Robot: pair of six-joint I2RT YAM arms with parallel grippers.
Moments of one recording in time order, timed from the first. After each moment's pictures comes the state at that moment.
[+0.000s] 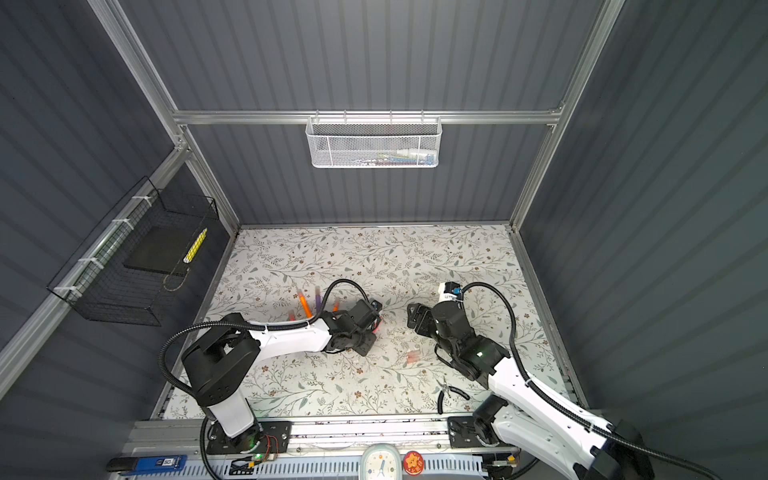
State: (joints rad) left arm -0.94 1.76 0.99 -0.36 -0.12 -0.23; right arm 0.67 0.86 0.56 -0.23 0.21 0.82
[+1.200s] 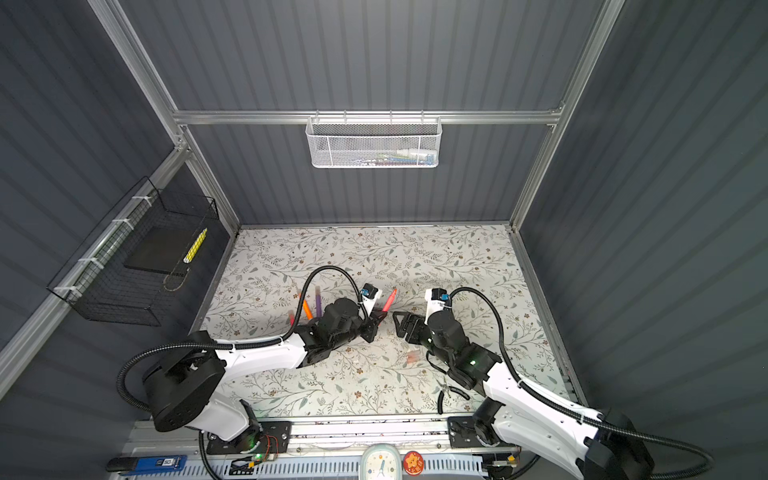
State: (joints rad) left arm -0.94 1.54 0.74 0.35 -0.03 -0.19; right arm 0.75 0.89 0.45 0.02 0.11 0.83
